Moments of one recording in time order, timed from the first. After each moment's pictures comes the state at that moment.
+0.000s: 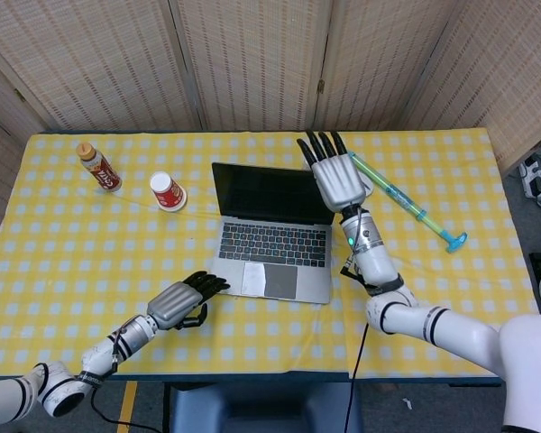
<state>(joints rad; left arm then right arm) -0.75 -1.43 0.07 -1.43 1.57 0.90 -0.21 0.98 -1.53 0.37 -1.28 -0.96 0.98 -0.56</state>
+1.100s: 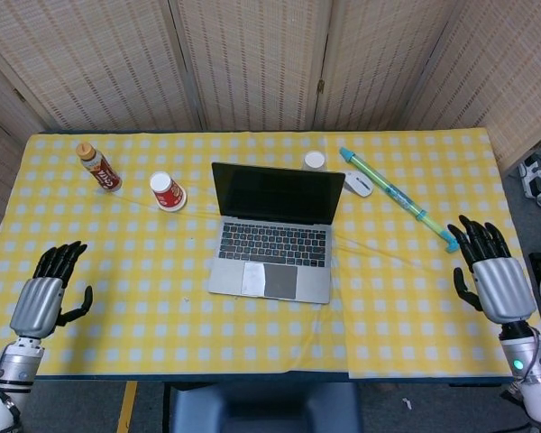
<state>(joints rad) -0.30 -1.22 0.01 -1.56 1.41 1.46 -0.06 0.27 -1.10 0.00 -1.61 -1.44 1.49 -0.03</state>
